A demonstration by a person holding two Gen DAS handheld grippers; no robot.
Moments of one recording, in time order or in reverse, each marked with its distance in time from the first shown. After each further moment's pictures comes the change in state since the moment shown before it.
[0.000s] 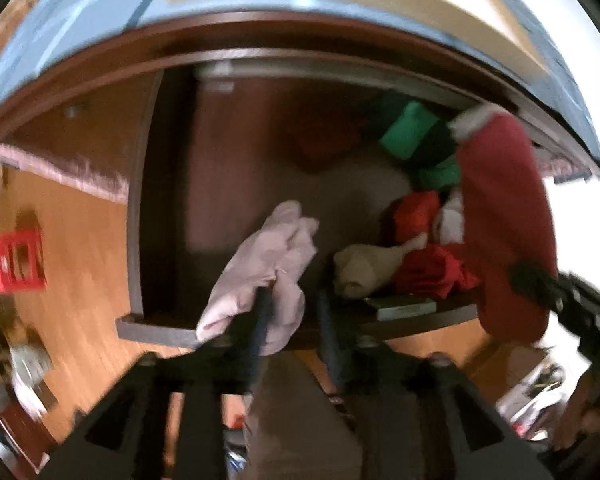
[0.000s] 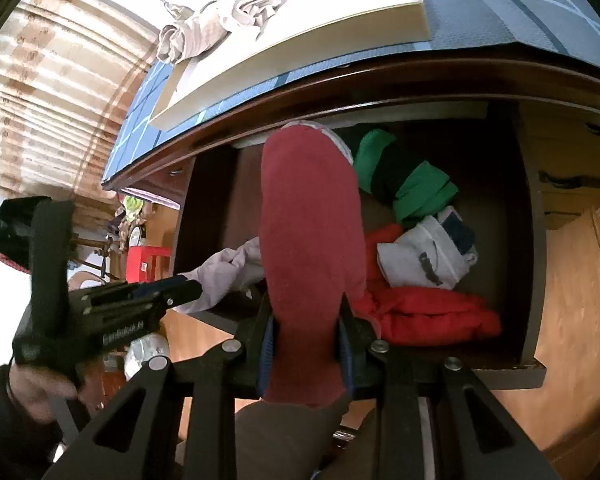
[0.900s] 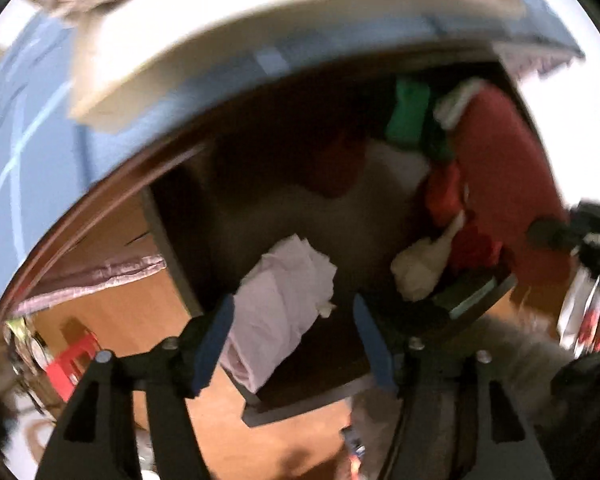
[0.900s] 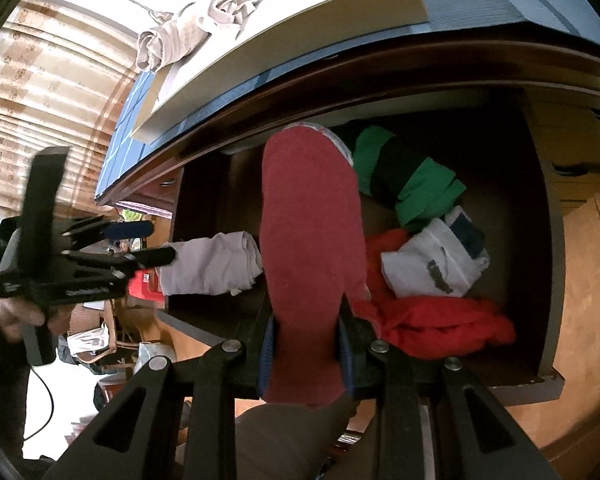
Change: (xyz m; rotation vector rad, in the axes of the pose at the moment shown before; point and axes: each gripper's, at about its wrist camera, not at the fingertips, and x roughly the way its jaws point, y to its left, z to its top) left arm 0.011 -0.014 0.062 0.507 0.082 0.134; right arm 0.018 -0.006 0.009 0.064 0.005 0.010
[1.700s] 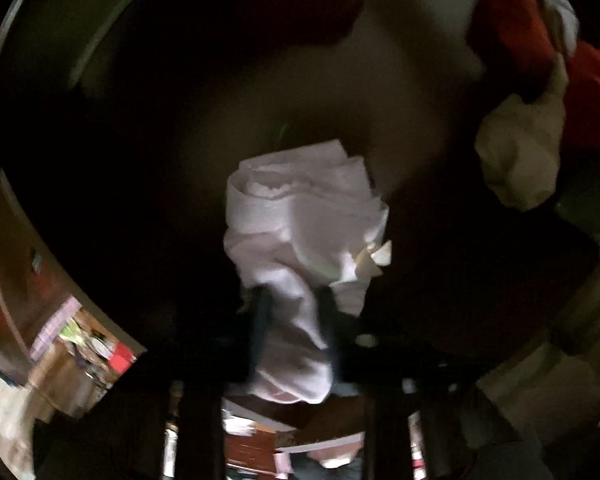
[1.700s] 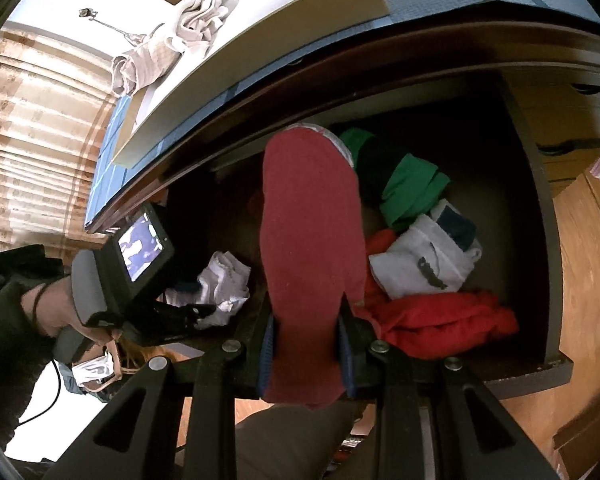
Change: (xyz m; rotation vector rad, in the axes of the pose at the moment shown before) left arm 0.125 -0.024 -0.007 0.210 0.382 0.123; right arm -0.003 -0.009 -0.005 0.116 -0.043 -0.023
